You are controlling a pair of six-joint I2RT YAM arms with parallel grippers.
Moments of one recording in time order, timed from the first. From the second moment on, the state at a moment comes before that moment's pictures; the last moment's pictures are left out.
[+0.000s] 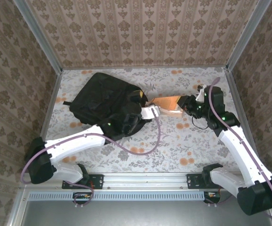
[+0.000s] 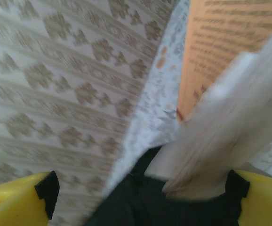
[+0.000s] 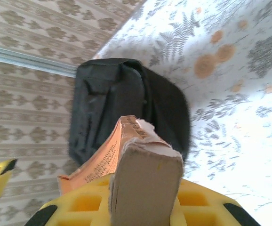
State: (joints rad) left arm -1.06 1.31 1.04 -0.13 -0.47 0.69; right arm 0.20 1.04 0.99 -0.54 -0.35 0.83
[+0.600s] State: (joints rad) left arm -0.76 1.67 1.59 -0.90 0.05 0.02; right arm 0.29 1.19 1.10 -0.89 -0.14 0.64
